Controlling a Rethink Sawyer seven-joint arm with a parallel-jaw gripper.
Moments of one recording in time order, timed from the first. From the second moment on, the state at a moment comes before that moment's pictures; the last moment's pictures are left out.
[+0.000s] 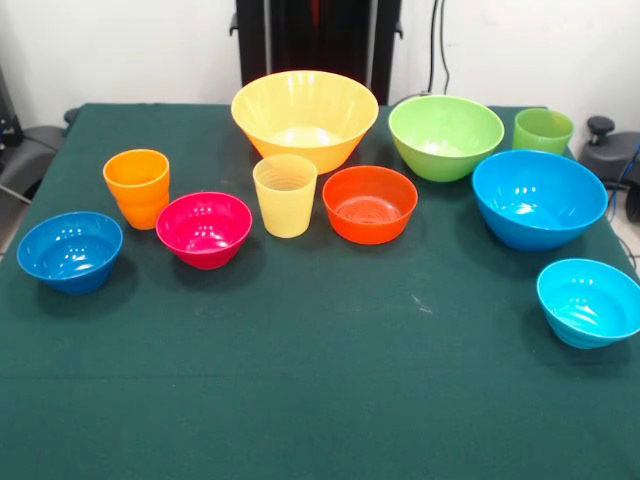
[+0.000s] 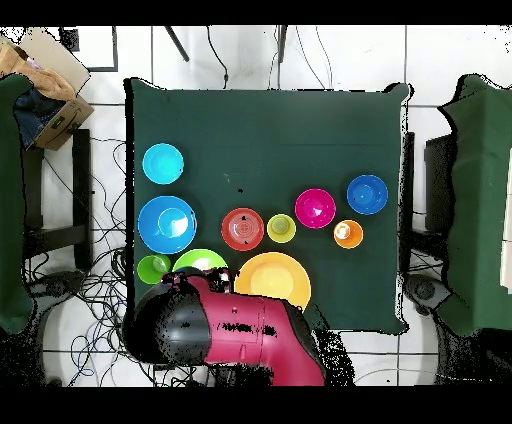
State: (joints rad) arm -0.18 -1.25 0.09 2.17 0.01 0.64 1.57
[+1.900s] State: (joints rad) arm -0.27 -0.79 0.15 2.14 -0.22 0.26 1.57
